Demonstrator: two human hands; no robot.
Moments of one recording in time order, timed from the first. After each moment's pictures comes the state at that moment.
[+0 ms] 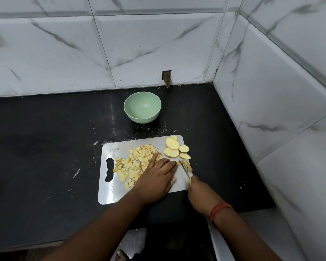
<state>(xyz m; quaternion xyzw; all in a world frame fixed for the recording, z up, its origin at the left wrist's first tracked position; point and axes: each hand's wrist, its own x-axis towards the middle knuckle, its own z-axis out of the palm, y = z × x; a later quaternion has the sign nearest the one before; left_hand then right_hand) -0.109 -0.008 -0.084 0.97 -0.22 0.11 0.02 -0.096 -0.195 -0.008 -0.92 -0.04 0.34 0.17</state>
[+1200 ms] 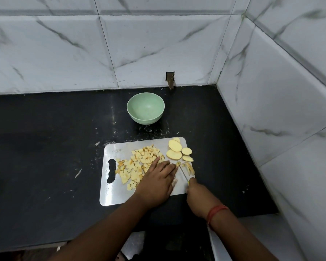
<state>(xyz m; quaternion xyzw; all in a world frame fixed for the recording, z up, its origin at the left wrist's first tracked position) -0.116 -0.011 -0.085 0.98 -0.17 0.11 0.06 -0.095 -0.183 -0.013 -0.93 -0.06 0.35 0.11</state>
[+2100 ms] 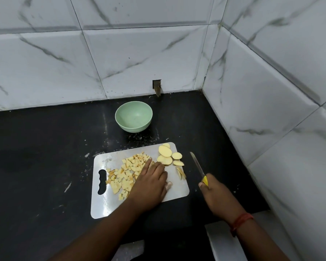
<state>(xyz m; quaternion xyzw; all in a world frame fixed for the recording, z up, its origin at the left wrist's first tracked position) -0.106 -0.015 -0.069 0.98 -0.18 0.12 0.00 -0.094 -0.245 0.027 -0.92 -0.02 0.23 0.32</state>
